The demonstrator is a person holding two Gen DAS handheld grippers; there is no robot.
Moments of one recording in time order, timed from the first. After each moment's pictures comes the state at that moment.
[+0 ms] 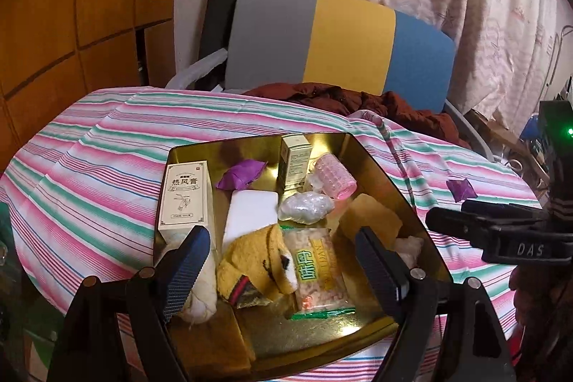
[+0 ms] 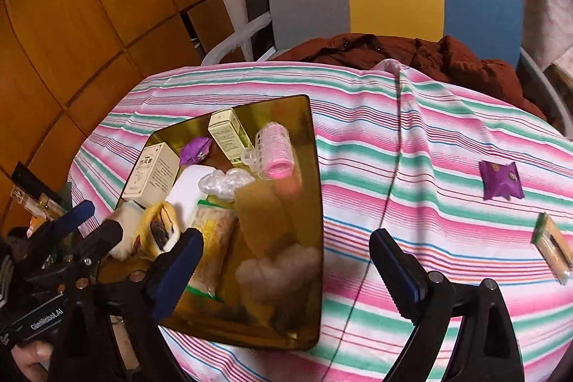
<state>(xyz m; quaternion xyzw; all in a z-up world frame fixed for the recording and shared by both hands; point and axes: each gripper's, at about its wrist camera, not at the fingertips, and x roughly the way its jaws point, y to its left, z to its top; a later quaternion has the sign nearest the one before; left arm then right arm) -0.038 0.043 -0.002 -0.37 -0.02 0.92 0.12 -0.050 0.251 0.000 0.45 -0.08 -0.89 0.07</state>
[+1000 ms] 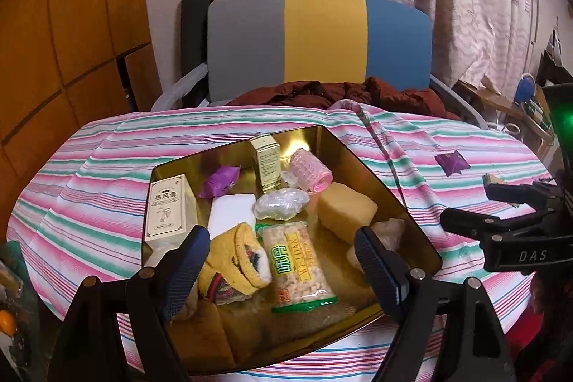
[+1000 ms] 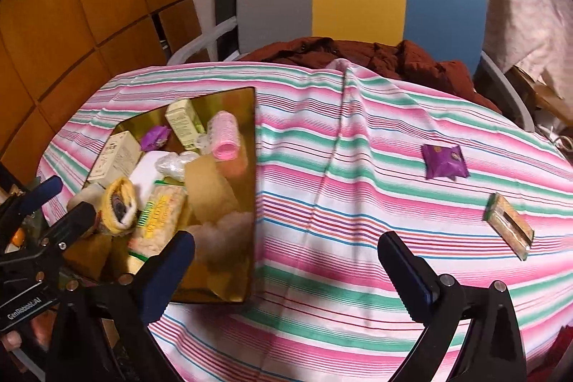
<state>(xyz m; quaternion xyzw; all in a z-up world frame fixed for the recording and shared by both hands) -0.022 0.080 0.003 -0.35 0.06 0.92 0.15 -0.012 0.280 -0.003 0.44 -0.05 -0.90 -0.01</state>
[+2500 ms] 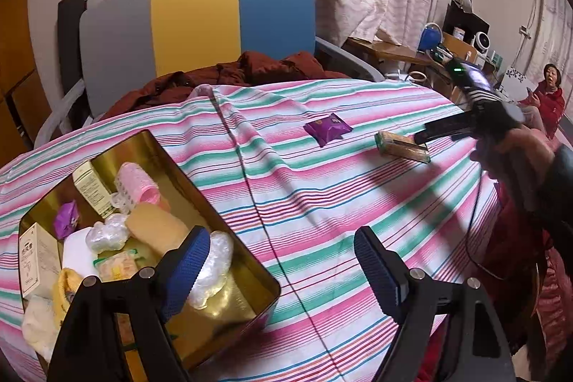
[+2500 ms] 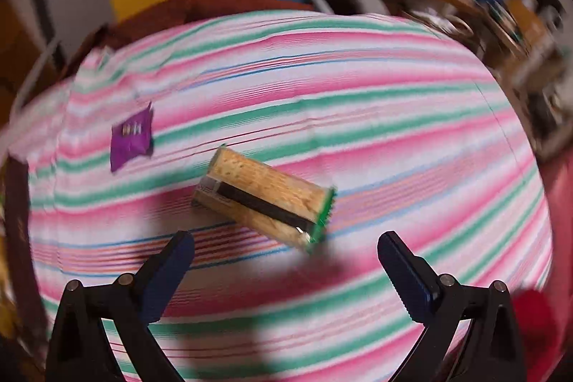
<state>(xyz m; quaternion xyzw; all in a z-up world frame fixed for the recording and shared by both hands) -0.008 0.212 -0.010 -0.38 0.11 0.85 0.35 -0.004 0.565 -0.046 0.54 -0.13 -0.80 -0.24</state>
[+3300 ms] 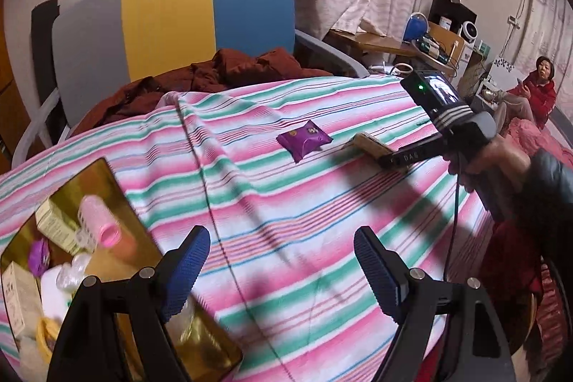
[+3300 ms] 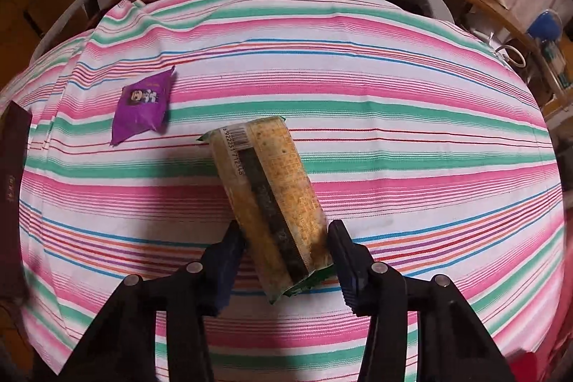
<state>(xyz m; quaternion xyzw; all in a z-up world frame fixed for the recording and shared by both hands) -0.033 0.270 -0.007 -0.39 0.13 0.83 0.38 -0.023 0.570 -0.076 0.57 -0.10 -0.80 -0.16</state>
